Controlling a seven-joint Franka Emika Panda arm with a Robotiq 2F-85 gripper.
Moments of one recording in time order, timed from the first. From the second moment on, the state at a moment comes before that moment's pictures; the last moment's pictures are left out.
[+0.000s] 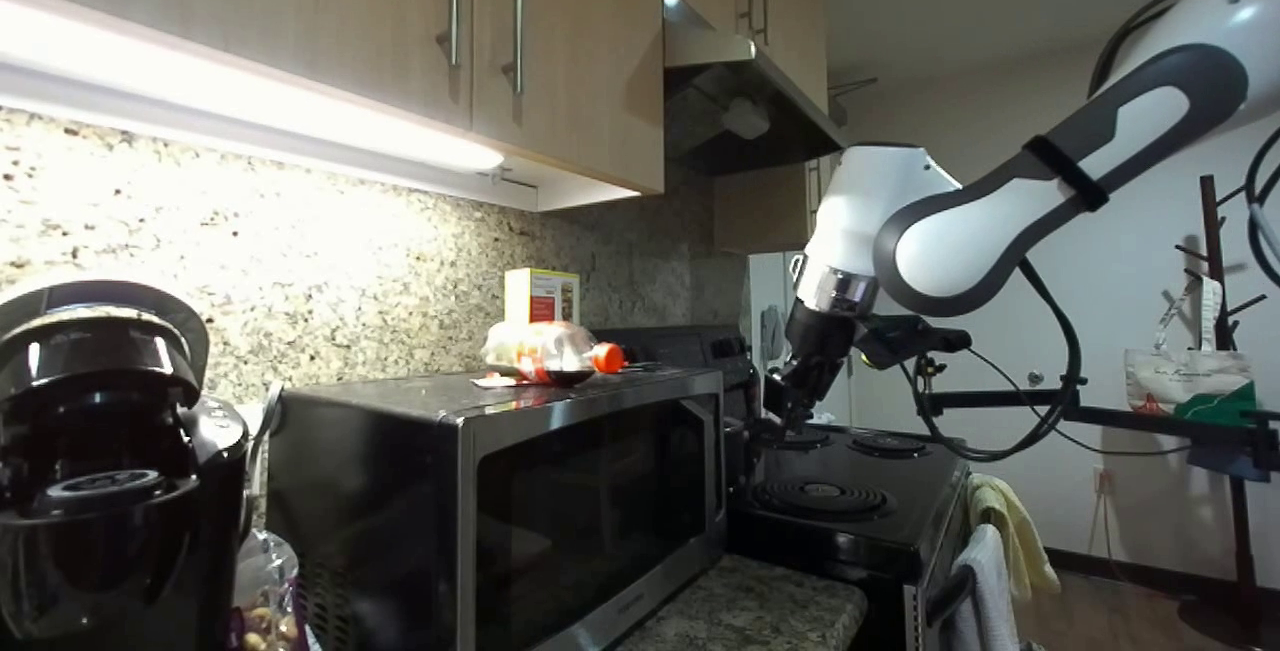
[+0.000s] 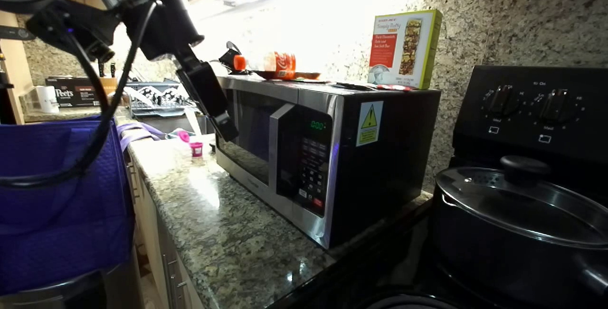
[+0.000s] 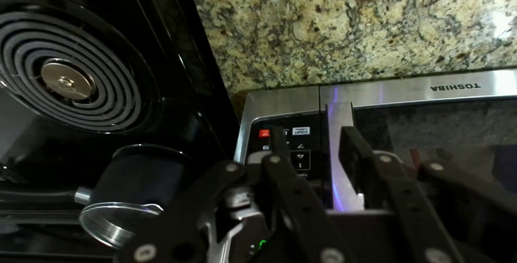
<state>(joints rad) -0.20 -0.42 -0.07 -2.55 -0.29 2.58 0.25</state>
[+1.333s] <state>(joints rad) -0.14 -0.35 -0.13 -2.41 -0.11 2.71 0.12</state>
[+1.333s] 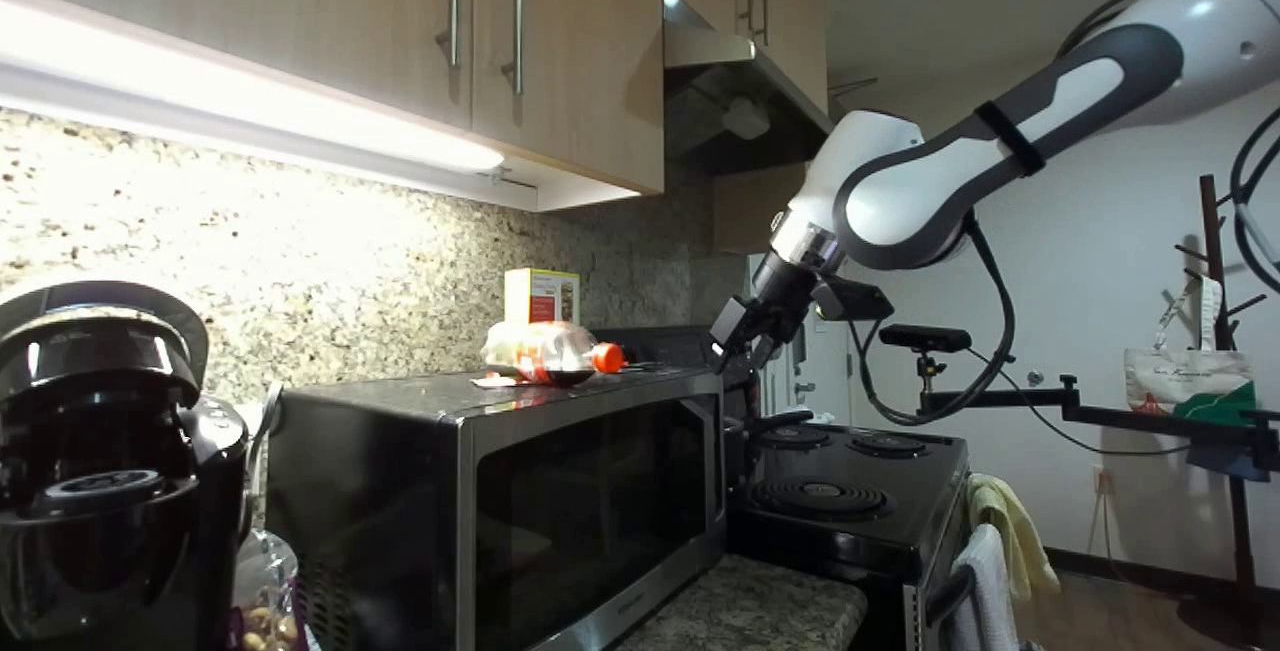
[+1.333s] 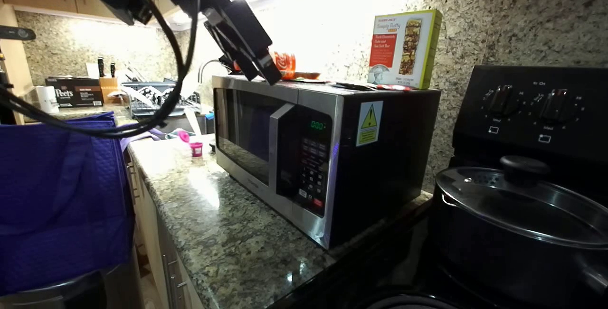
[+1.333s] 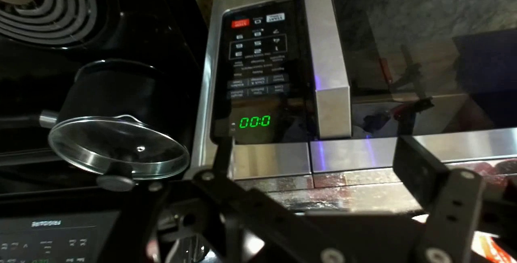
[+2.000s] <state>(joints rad) -0.04 -0.20 -0.21 -2.28 0.13 2.61 -0.12</state>
